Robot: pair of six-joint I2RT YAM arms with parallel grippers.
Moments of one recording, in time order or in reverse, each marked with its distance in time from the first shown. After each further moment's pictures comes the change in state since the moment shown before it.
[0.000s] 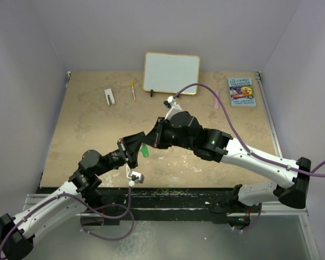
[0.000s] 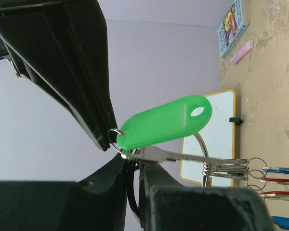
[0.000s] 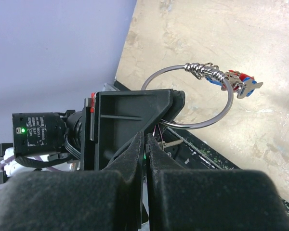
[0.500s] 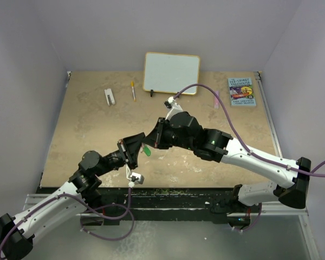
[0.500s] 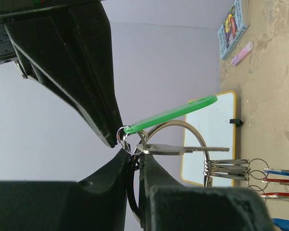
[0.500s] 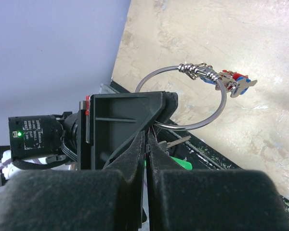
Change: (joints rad) left arm -0.008 -0.013 -0.012 0.007 -0.001 0.007; right arm 0.000 0.000 0.000 -0.020 0.009 0.011
